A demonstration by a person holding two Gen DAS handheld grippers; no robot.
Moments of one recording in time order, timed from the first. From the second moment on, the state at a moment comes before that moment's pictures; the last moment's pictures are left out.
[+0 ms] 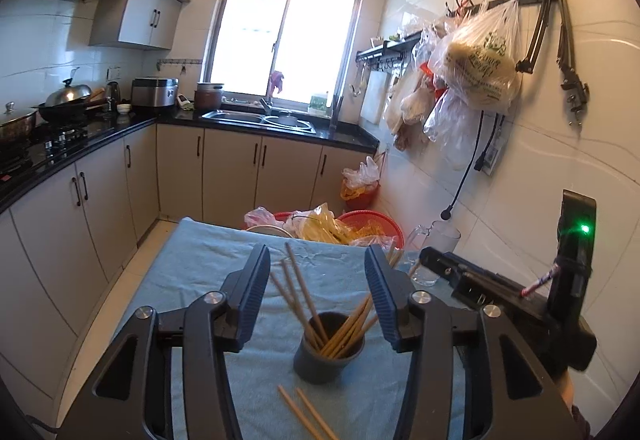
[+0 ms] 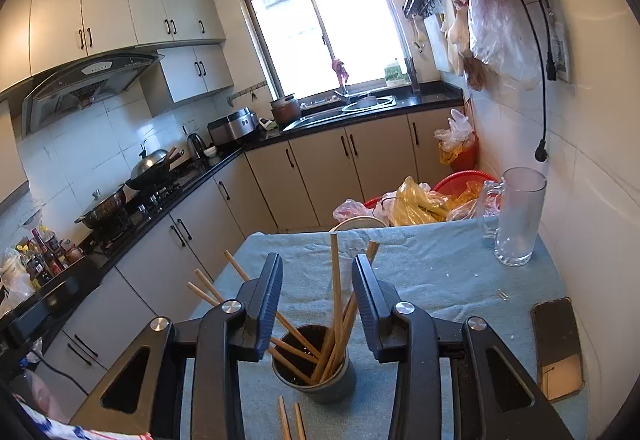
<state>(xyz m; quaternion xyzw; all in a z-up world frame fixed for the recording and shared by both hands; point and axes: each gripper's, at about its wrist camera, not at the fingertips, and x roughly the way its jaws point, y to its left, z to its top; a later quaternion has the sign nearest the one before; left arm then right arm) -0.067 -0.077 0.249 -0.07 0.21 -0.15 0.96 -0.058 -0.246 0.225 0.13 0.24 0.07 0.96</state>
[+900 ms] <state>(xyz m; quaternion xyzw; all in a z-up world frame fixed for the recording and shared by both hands) -0.150 -0.020 0.110 -0.05 0.36 -0.04 0.93 -0.170 -0.203 0.060 0.10 0.42 0.10 0.89</state>
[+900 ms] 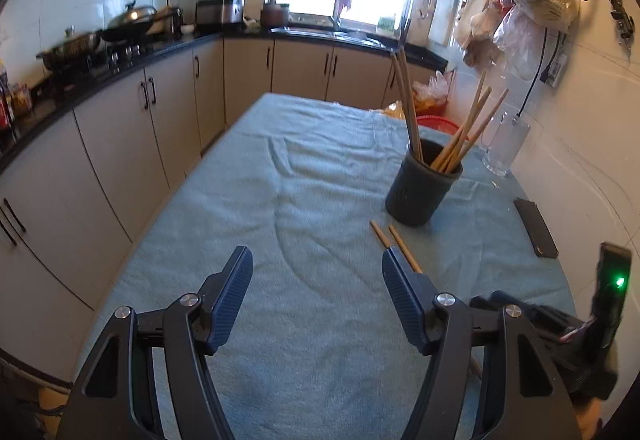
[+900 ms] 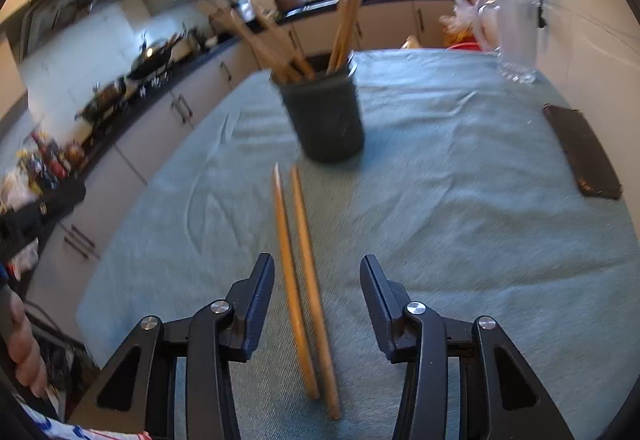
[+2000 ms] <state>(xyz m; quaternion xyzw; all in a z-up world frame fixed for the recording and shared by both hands) -0.133 0.009 0.071 -0.10 0.41 -0.04 0.91 -0.164 -0.156 0.047 0.05 0.46 0.14 0.88</state>
